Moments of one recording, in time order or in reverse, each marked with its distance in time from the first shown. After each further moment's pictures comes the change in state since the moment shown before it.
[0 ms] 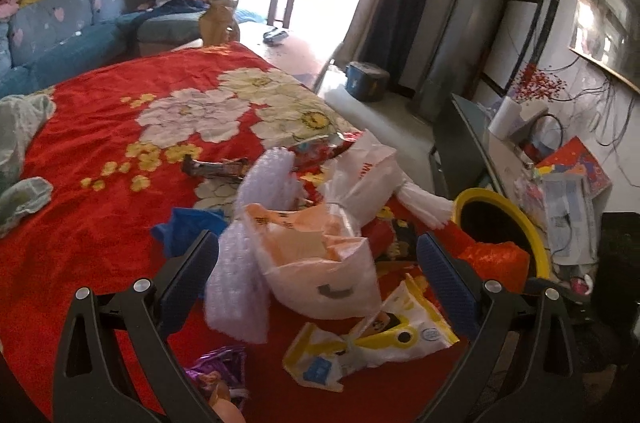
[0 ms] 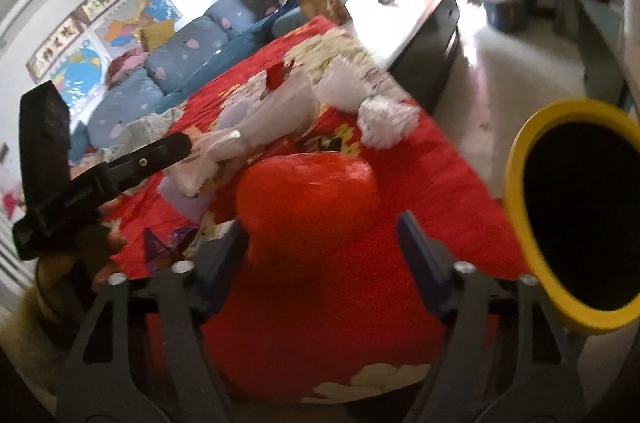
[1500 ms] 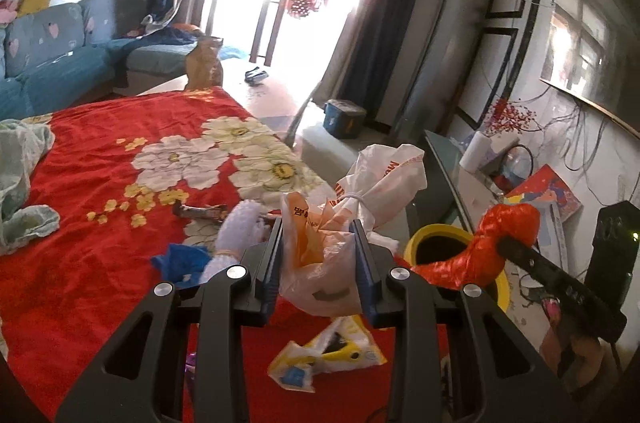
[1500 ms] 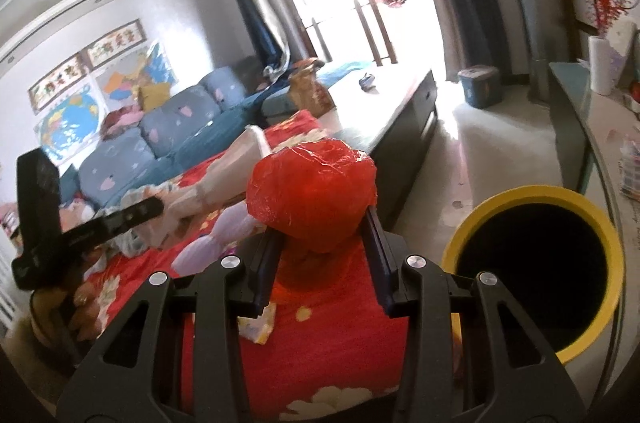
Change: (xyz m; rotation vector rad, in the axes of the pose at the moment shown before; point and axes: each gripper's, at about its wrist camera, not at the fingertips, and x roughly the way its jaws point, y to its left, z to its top) left arm -0.064 -0.025 0.016 0.003 -0.135 -0.069; right arm -0.084 -0.012 0.028 -0.035 -0.323 -0.099
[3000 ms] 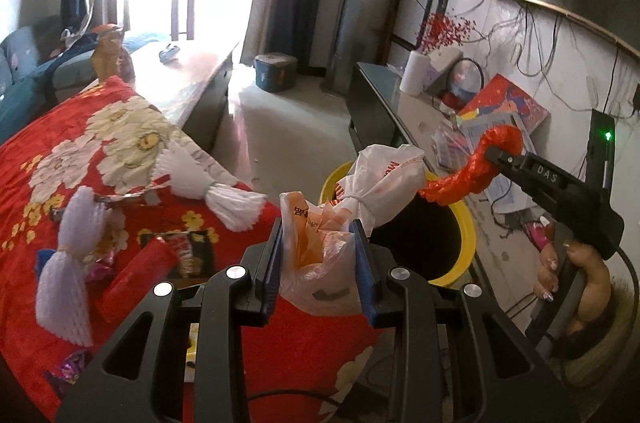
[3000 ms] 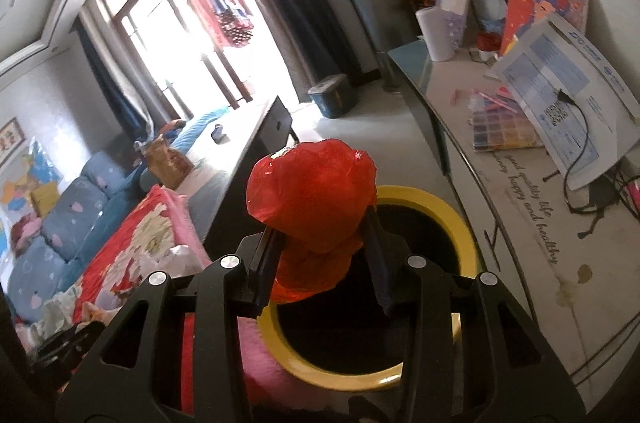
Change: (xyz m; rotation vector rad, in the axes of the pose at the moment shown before) left arm 0.082 -0.127 -0.042 0.247 0.186 -0.139; right arm -0.050 -0.140 -0.014 0.341 -0.140 -0.418
